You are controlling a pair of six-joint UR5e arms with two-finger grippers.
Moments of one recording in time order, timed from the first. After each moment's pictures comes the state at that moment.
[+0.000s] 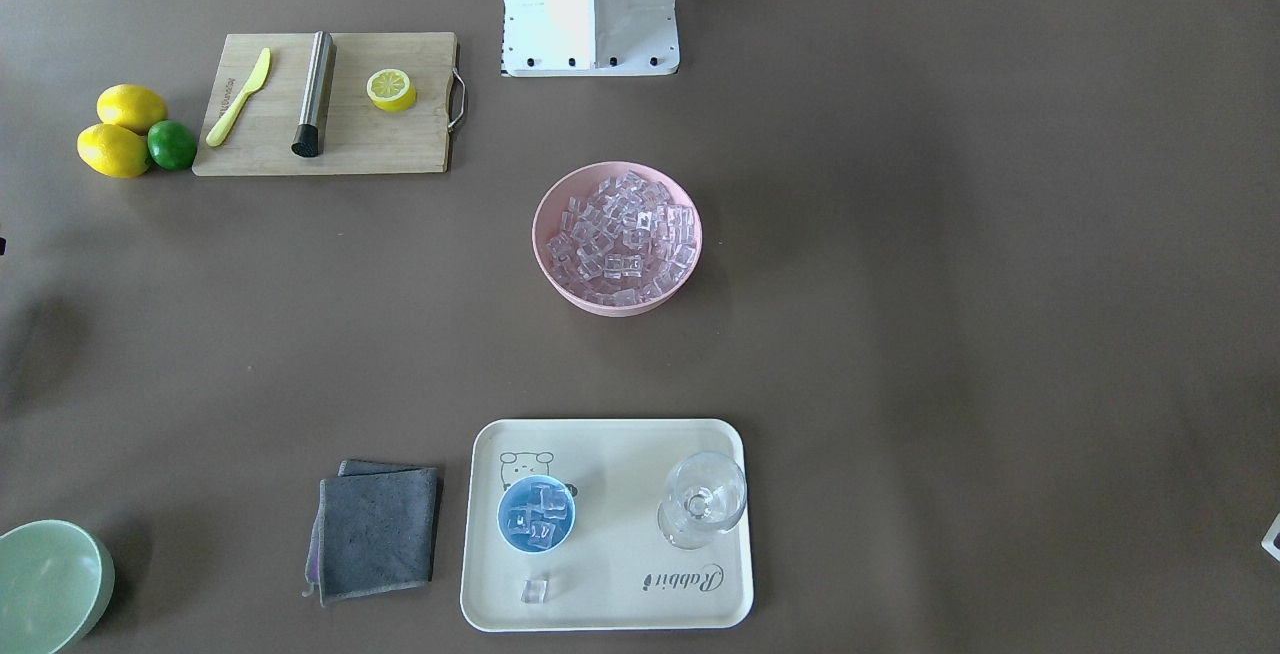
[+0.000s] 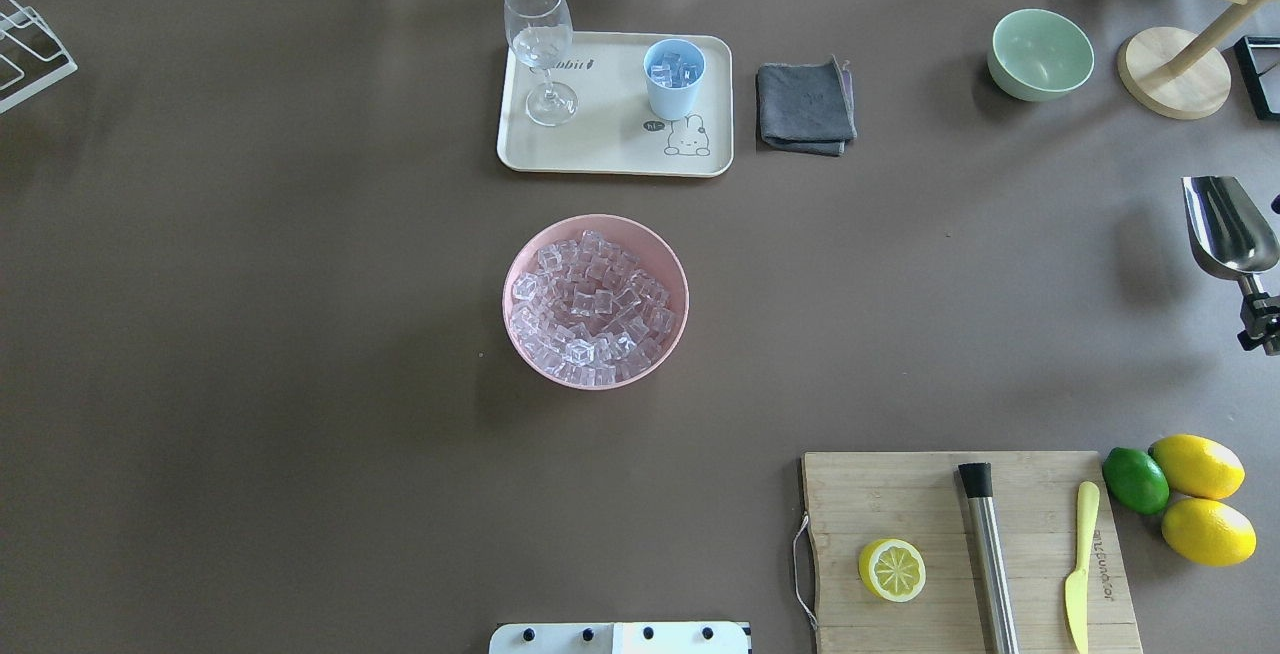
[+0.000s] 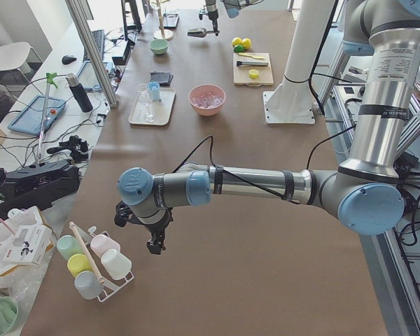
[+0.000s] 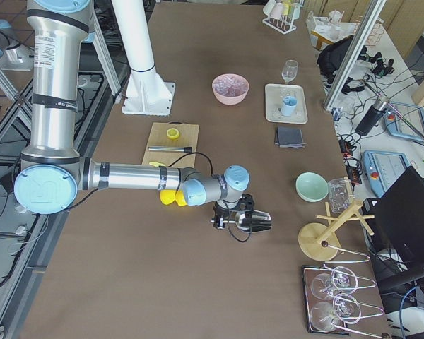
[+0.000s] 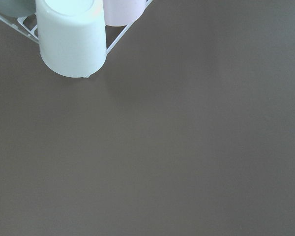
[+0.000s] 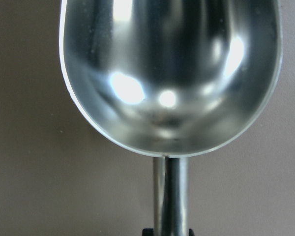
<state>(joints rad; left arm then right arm) -1.62 -1.72 -1.49 -1.39 -2.39 0.25 1.16 -1.68 1.57 -1.33 2.29 0.37</state>
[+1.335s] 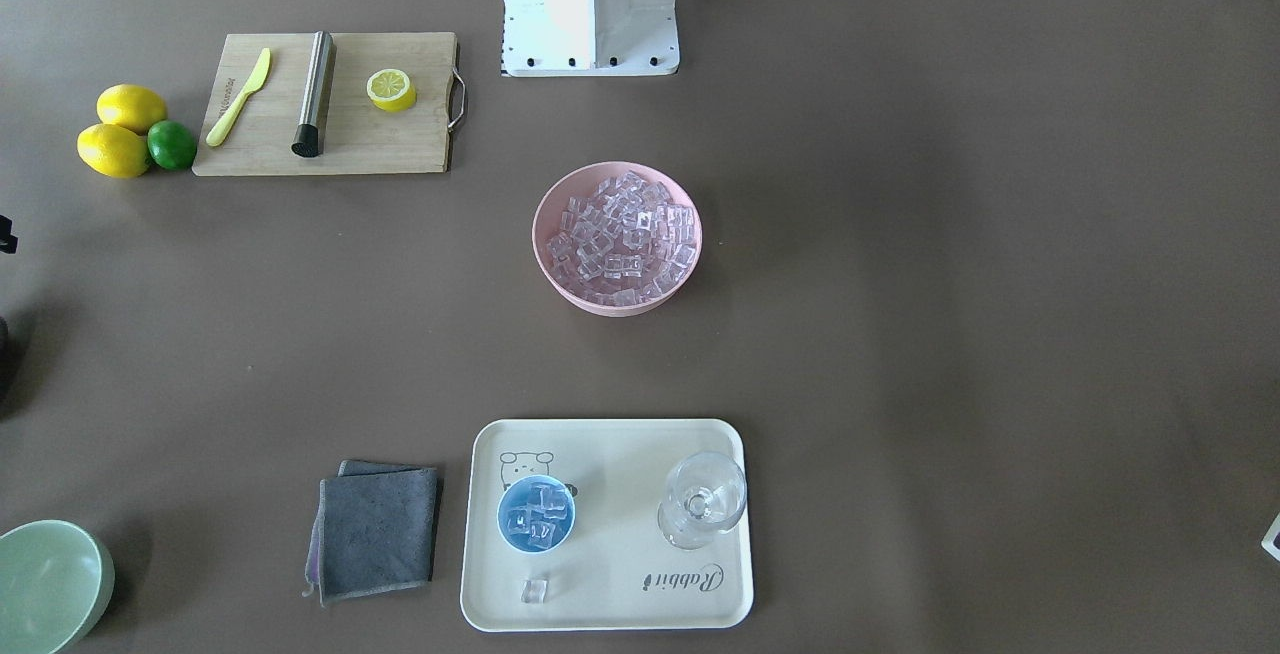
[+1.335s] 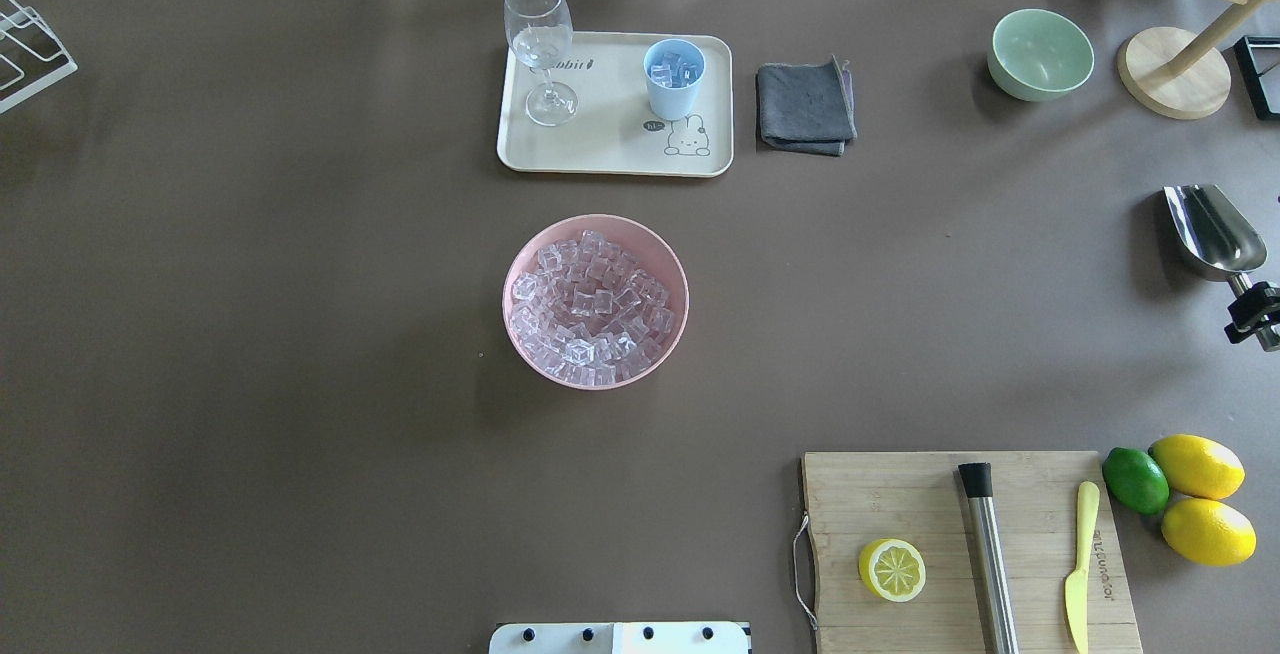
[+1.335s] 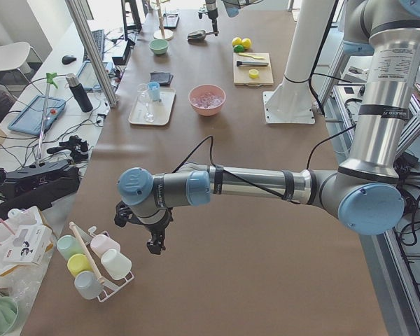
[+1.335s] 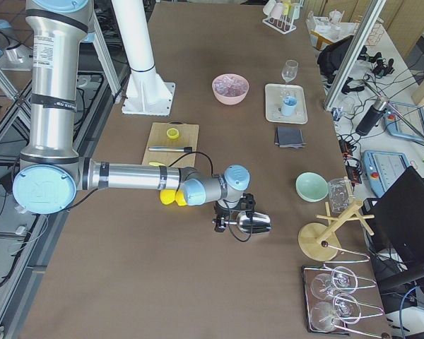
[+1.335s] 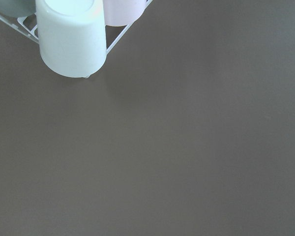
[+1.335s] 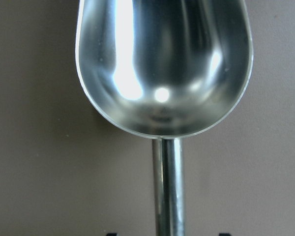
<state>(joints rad) -1.62 -1.72 -1.49 -1.39 -2.39 0.25 1.18 -1.68 1.57 -1.33 2.30 0.37</state>
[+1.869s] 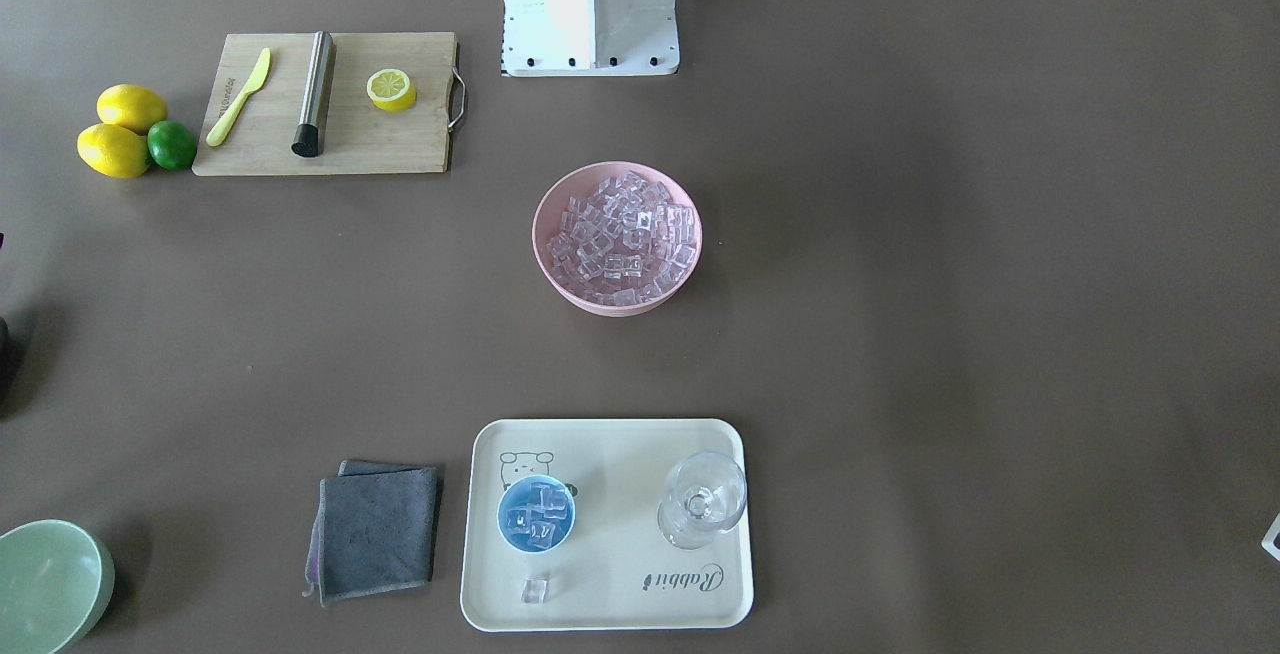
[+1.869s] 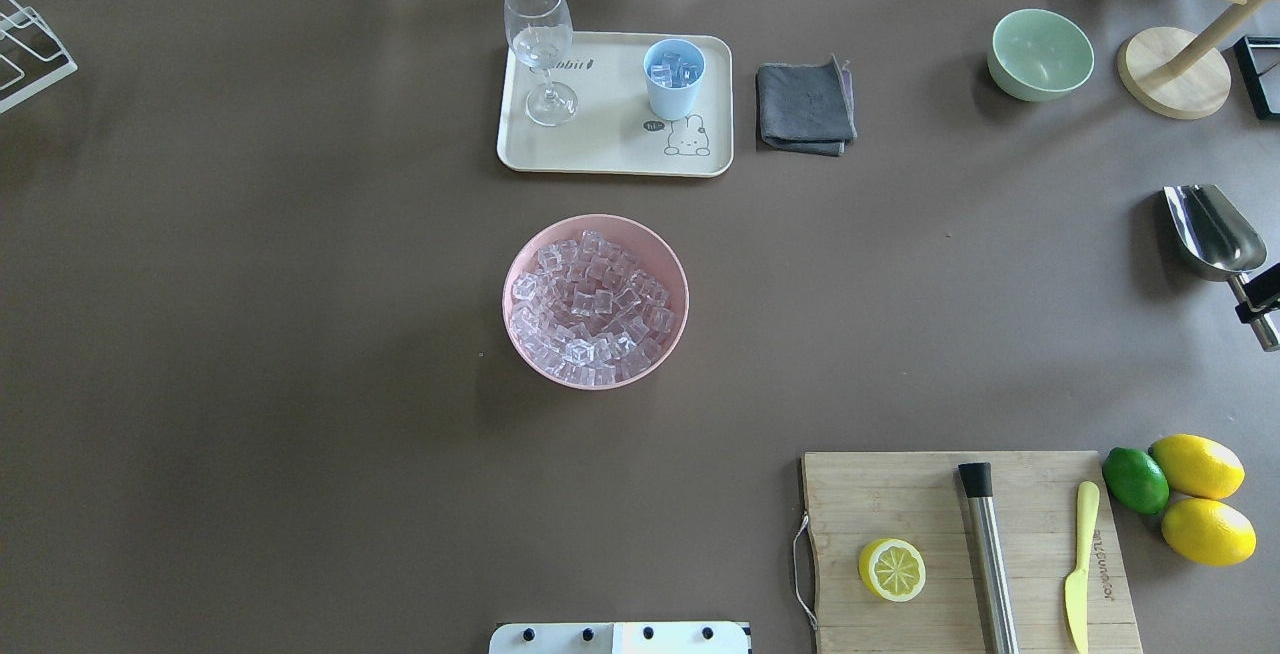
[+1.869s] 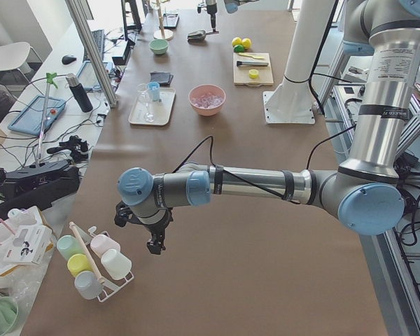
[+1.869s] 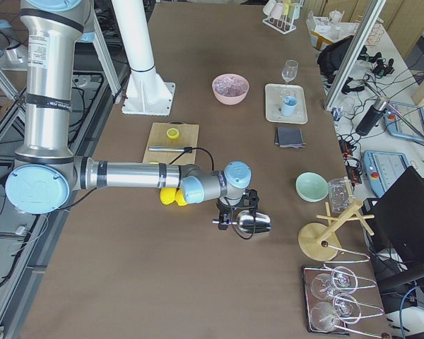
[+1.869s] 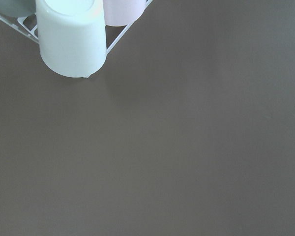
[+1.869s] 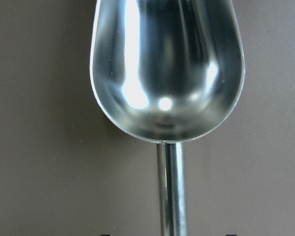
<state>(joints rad) -1.62 -1.72 -1.49 -1.39 -2.39 0.25 1.24 -1.69 1.62 -1.33 2.34 0.36</state>
